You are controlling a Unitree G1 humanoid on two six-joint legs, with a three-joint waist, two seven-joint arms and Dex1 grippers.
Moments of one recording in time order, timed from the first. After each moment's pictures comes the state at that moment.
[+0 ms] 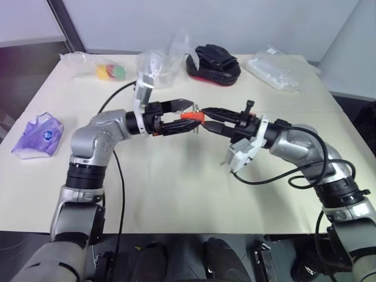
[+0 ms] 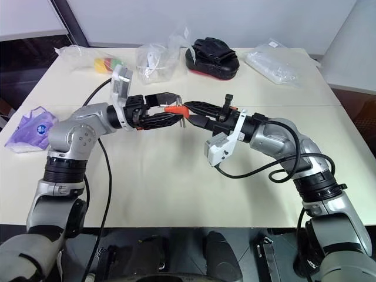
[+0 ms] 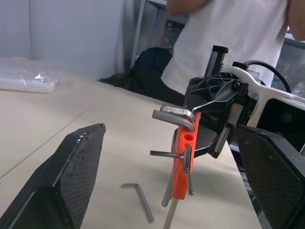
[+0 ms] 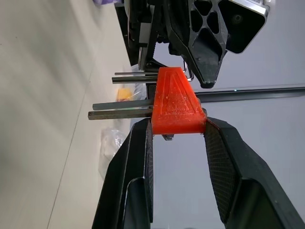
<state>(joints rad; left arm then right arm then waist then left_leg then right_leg) -0.79 0.41 0.02 0.12 -0.64 0.65 -1.13 -0.64 -0.73 0.22 0.02 -0.44 -0.74 0.43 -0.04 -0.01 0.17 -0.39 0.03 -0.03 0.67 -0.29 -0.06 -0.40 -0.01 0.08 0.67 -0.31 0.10</state>
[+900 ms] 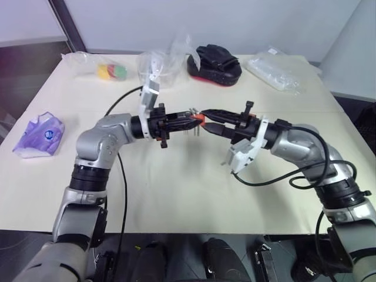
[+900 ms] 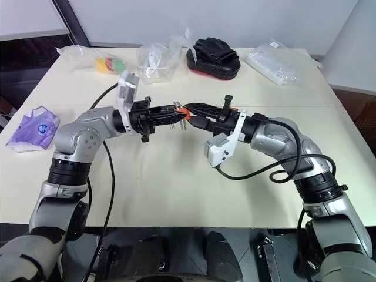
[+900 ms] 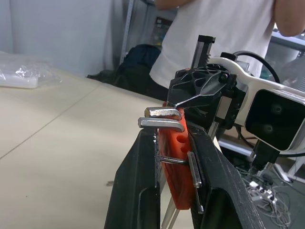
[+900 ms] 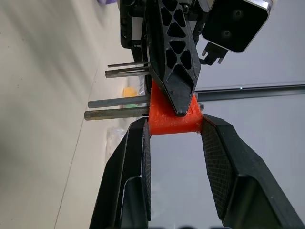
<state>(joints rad) -0.78 0.40 -0.02 0.12 -0.64 0.65 -1.15 -0.63 -0.73 0.21 -0.01 -0.42 -0.71 0.49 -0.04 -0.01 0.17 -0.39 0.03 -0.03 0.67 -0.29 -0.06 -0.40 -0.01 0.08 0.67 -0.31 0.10</state>
